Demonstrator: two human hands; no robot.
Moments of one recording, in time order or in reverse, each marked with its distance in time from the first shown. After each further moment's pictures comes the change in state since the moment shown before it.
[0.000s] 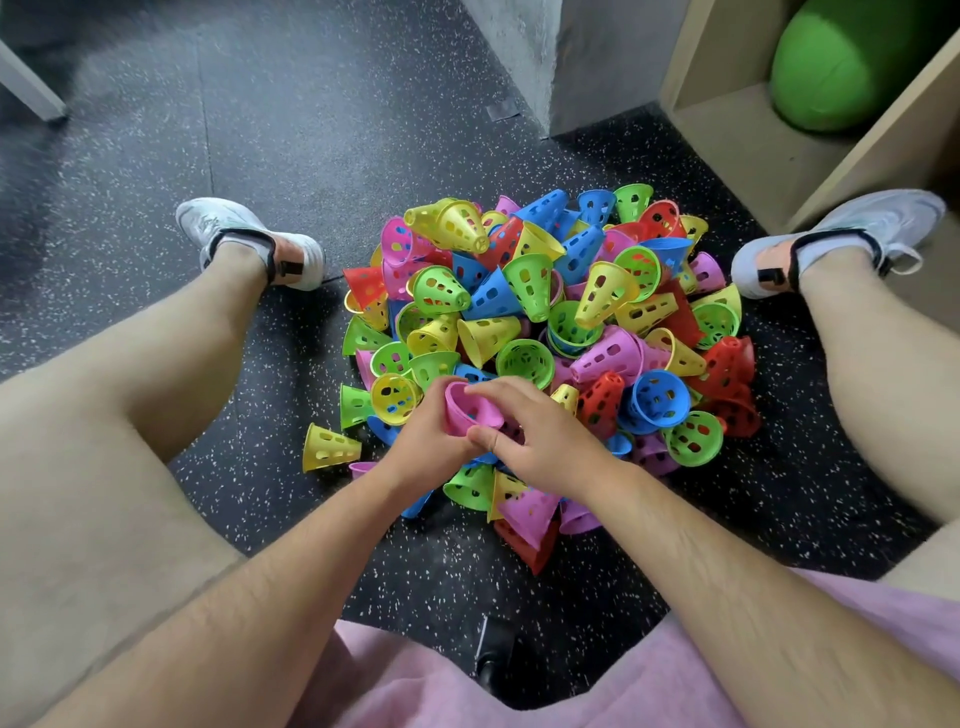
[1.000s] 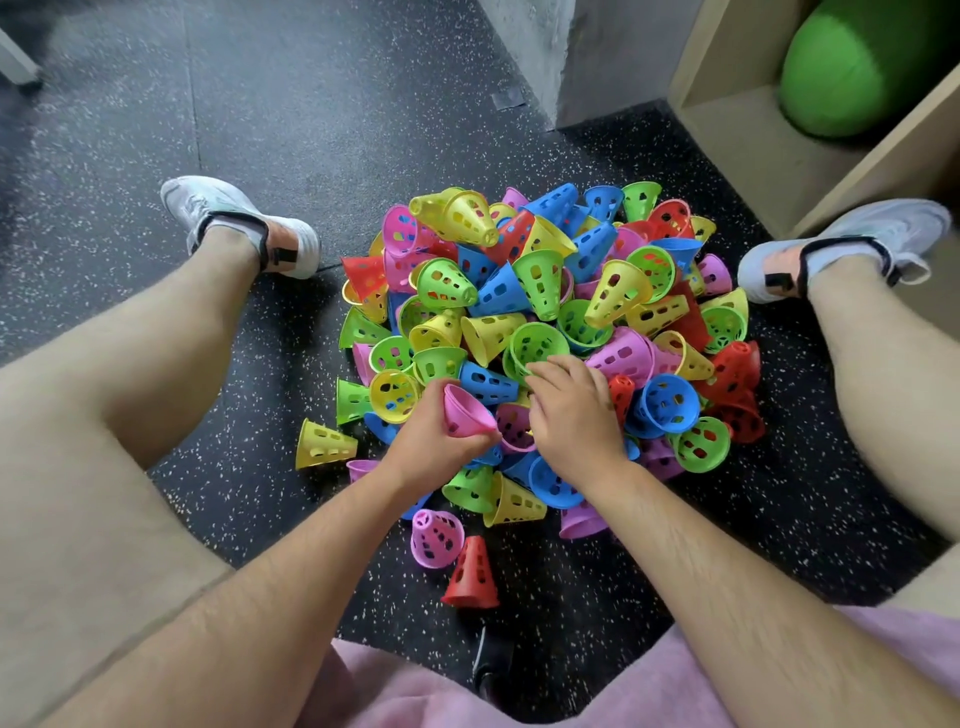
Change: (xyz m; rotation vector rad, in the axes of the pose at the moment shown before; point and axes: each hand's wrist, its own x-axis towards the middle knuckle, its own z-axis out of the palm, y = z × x) left_hand 0.008 -0.015 -0.005 0.030 0.036 -0.042; right_hand 0.015 0.038 0.009 -0.622 0.300 0.076
